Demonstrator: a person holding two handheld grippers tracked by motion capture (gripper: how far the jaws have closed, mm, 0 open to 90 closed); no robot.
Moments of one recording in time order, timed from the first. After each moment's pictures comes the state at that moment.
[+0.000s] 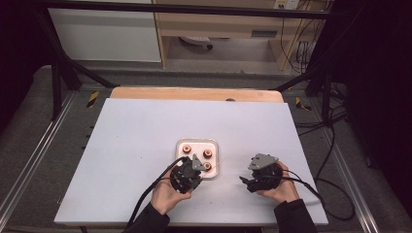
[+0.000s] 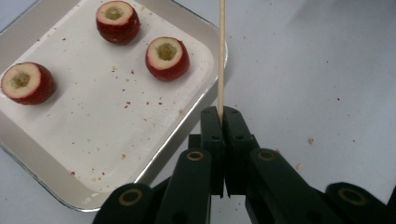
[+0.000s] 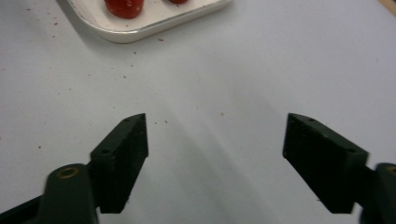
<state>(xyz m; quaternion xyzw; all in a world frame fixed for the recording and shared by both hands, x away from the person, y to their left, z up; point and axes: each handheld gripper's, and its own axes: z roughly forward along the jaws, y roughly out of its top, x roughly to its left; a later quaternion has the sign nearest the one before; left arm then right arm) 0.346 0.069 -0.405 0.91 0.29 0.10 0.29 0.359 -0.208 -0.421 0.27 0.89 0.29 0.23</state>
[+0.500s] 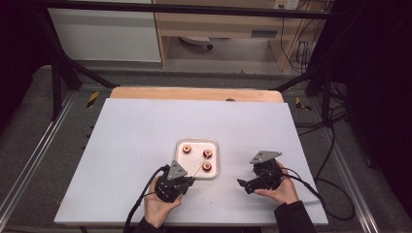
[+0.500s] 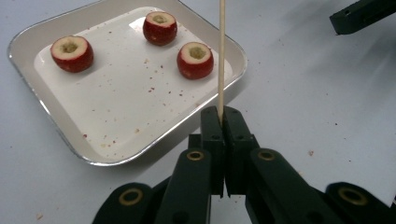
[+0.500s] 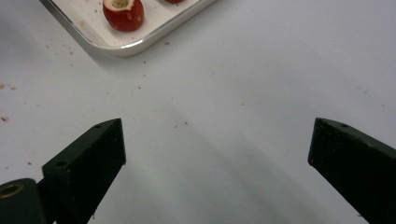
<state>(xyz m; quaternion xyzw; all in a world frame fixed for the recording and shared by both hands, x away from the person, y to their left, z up) 0.321 0.109 -0.424 0.83 0.36 0.12 0.41 0.362 -0.208 -0.421 0.36 0.86 0.33 0.14</state>
